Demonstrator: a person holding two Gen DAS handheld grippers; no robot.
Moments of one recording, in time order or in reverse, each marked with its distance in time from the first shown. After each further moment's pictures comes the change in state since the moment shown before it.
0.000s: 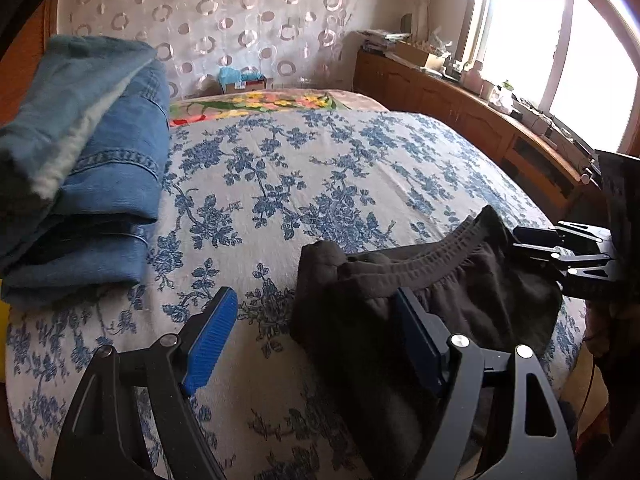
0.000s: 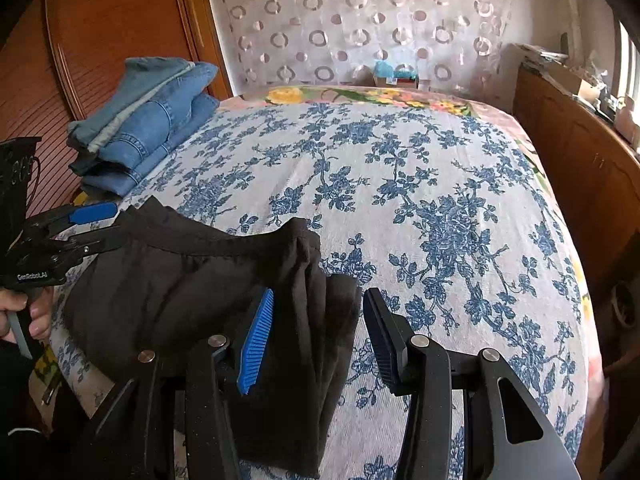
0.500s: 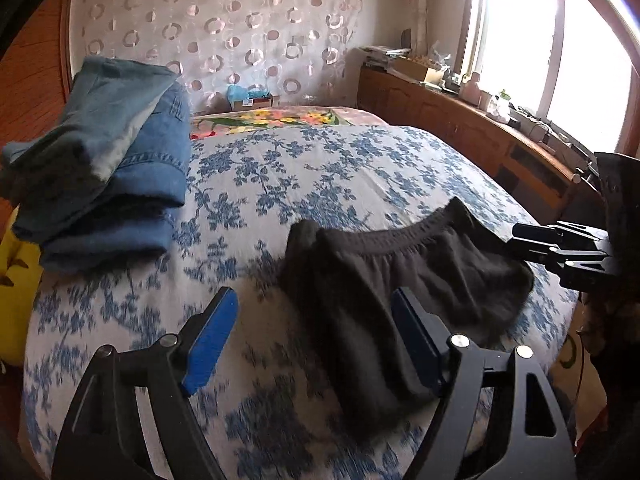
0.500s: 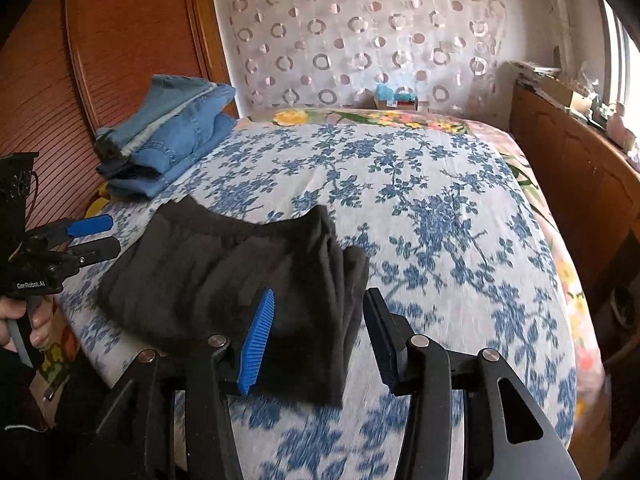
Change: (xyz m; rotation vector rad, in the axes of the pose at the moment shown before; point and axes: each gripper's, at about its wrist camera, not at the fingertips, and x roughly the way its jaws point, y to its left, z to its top) left arm -0.046 -0.017 -0.024 0.004 -0.076 0.033; right arm -0.045 0.006 -0.032 0.002 -0.092 0.002
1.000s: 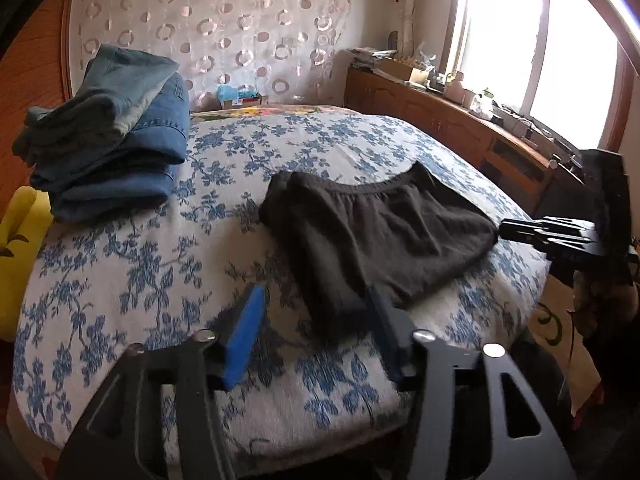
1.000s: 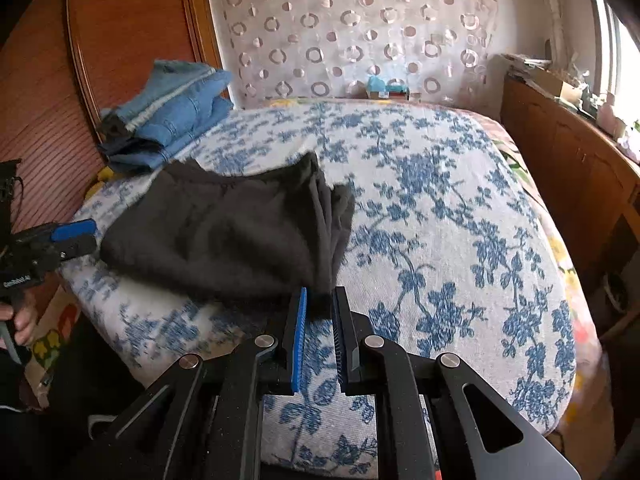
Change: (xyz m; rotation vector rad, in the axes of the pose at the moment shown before) left arm -0.038 -0.013 -0.051 0.003 -0.014 -0.038; right arm -0.037 0.005 -0.042 0.007 -0.005 -0.019
